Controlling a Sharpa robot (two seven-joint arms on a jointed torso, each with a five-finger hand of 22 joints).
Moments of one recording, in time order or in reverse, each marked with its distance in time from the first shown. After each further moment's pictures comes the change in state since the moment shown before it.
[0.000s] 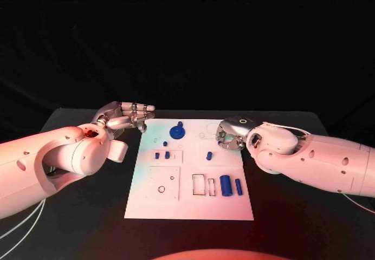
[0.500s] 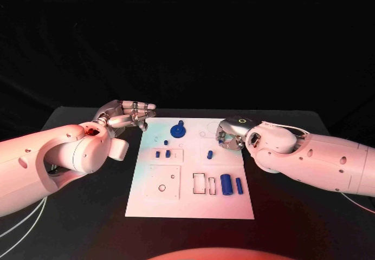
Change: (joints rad) left arm 0.000 0.001 0.000 -0.002 0.003 0.000 0.000; left_hand 0.004 0.004 -0.001 -0.005 0.000 0.000 0.000 0.000 -0.002 -0.007 0.000 0.000 0.001 -0.004 0.004 -0.007 -0.001 0.000 0.000 0.000 -0.007 -0.004; right arm -0.005 0.014 0.003 -0.016 0.002 0.019 0.002; right_hand 0.000 0.000 0.017 -0.007 0.000 0.007 0.000 0.000 0.000 0.007 0.000 -0.004 -0.005 0.000 0.000 0.012 0.010 0.000 0.008 0.000 0.021 0.000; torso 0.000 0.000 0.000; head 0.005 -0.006
